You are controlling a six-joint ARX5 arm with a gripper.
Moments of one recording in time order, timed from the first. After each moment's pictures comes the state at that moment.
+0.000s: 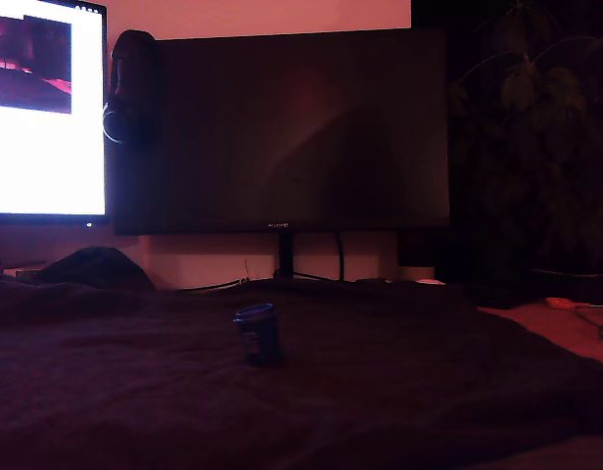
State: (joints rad) arm -0.19 0.12 0.08 -0.32 0.16 -0.21
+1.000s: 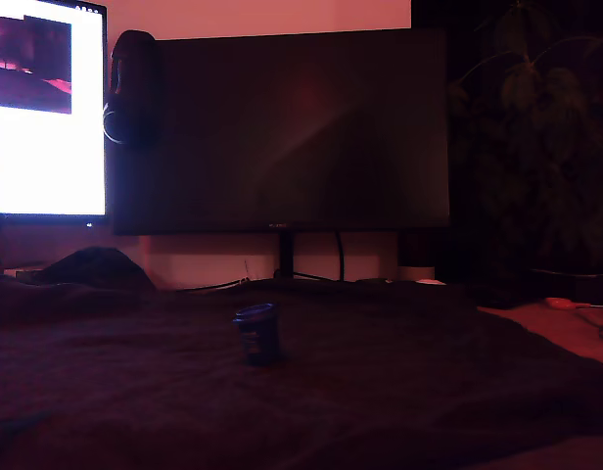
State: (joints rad) arm -0.52 0.23 0.10 -0.19 0.16 -0.21
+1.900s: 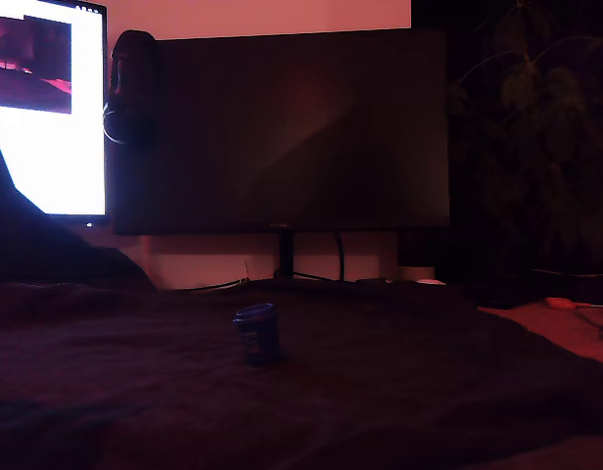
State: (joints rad) arm -0.64 0.79 0.10 0.34 0.16 -0.21
